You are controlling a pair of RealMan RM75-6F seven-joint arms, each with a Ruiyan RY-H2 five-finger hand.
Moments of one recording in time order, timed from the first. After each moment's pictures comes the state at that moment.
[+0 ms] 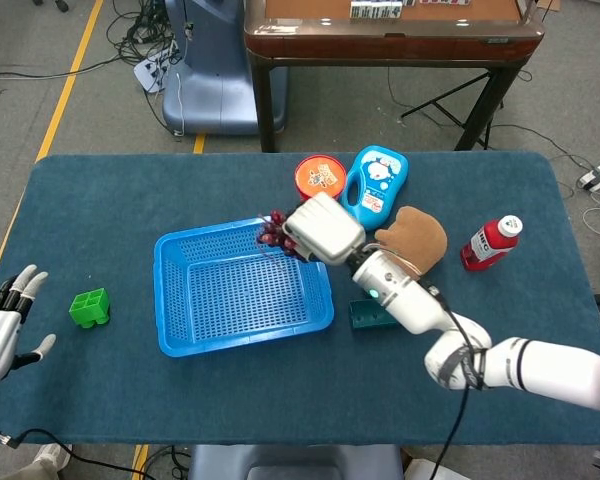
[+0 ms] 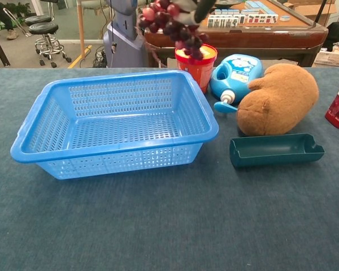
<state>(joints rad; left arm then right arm) -0.20 -0.98 -0.07 -1.71 1.41 1.36 0.11 1.08 -1.21 0.24 -1.67 -1.16 0.88 -0.33</state>
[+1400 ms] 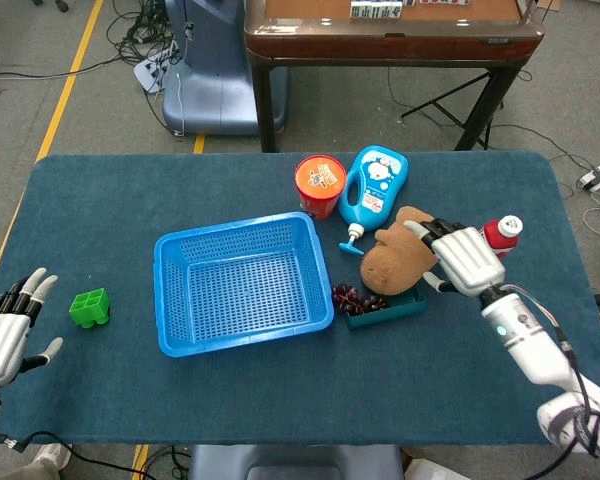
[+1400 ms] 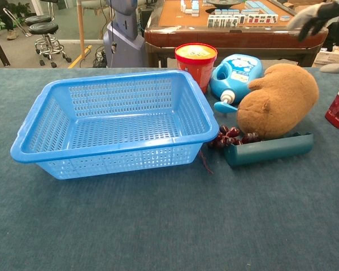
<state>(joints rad) -0.20 -0.98 -0.06 -1.73 1.43 1.37 0.15 0.66 -1.01 0.05 -1.72 -1.28 1.08 -0.17</state>
